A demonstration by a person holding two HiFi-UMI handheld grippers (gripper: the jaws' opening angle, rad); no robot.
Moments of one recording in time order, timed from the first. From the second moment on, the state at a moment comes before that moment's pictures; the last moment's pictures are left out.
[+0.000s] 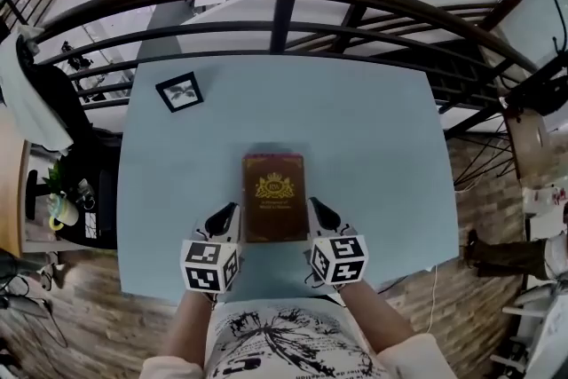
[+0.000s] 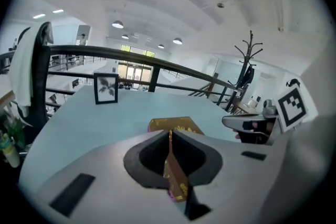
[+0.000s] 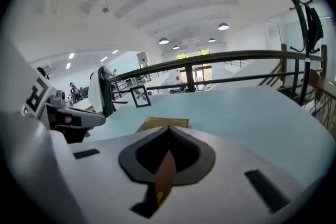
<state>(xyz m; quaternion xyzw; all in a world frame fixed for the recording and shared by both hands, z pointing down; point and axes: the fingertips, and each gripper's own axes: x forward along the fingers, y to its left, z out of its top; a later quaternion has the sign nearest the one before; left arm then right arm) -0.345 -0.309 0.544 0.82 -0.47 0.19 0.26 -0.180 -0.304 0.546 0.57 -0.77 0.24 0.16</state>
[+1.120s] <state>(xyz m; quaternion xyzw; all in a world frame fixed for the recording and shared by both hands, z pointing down) -0.318 -0.263 0.351 0.86 -0.50 0.03 0.03 -0.179 -0.257 0.355 0.52 -0.85 -0.04 0.04</state>
